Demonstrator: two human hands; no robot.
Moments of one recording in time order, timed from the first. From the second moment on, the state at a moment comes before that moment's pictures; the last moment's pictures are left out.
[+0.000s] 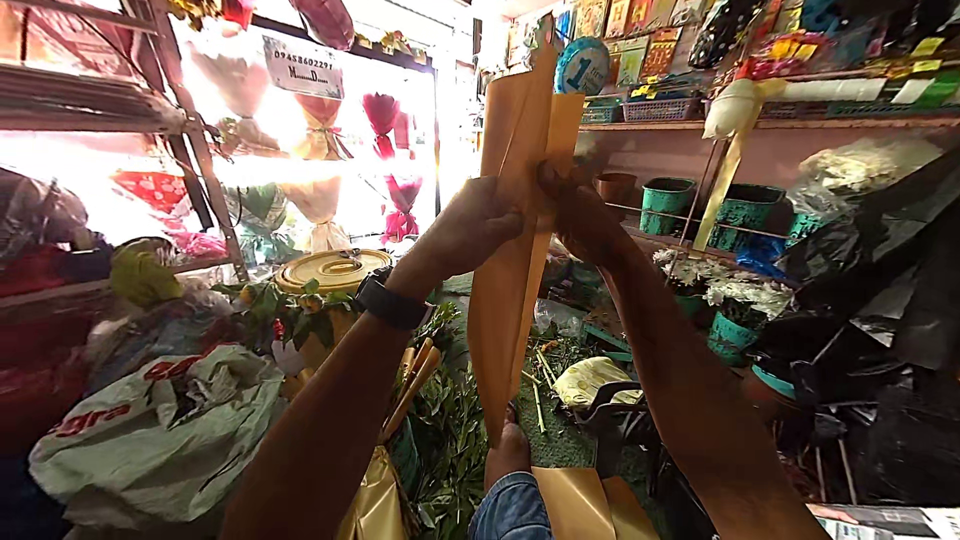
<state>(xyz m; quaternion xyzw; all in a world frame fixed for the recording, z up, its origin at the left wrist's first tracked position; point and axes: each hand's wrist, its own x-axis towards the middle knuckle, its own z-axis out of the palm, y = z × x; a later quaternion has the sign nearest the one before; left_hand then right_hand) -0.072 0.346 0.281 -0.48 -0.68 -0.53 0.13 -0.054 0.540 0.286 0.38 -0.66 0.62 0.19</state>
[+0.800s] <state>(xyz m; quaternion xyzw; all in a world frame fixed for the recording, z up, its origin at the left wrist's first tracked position) -0.083 0.331 0.155 -0.38 -0.67 -0.63 0.10 -0.079 0.507 0.275 0.32 -0.70 0.61 0.20</state>
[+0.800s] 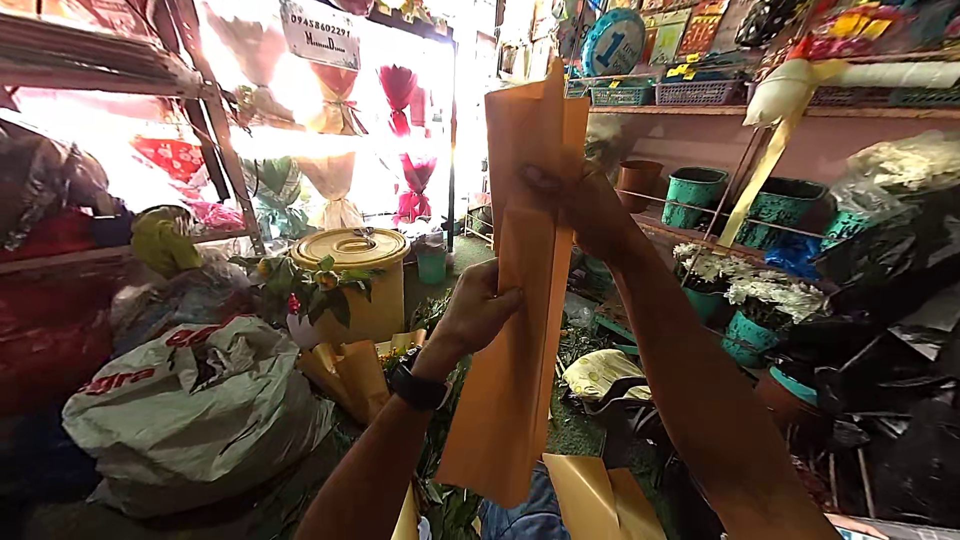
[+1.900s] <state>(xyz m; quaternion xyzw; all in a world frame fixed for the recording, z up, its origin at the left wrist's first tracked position) -0.080 0.312 0.050 -0.26 -0.60 -0.75 -0.09 -0.133 0.515 0.283 0.26 -0.61 0.72 0.20</state>
